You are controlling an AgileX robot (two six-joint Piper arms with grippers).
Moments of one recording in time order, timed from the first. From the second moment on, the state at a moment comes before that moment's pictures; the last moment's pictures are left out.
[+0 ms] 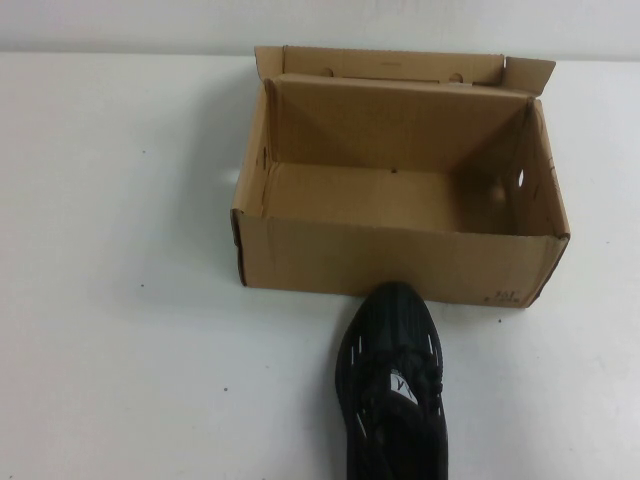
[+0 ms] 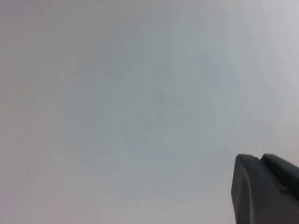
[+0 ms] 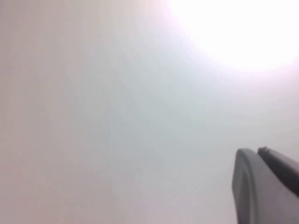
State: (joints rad) right arm 0.11 -0.01 0.03 0.31 -0.49 -0.16; left arm 0.03 -0.01 0.03 0.29 -0.44 -0.15
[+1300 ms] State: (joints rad) right arm 0.11 0.40 -0.75 0.28 0.34 0.08; left arm 0.03 0.35 -0.62 0.28 0.00 -0.56
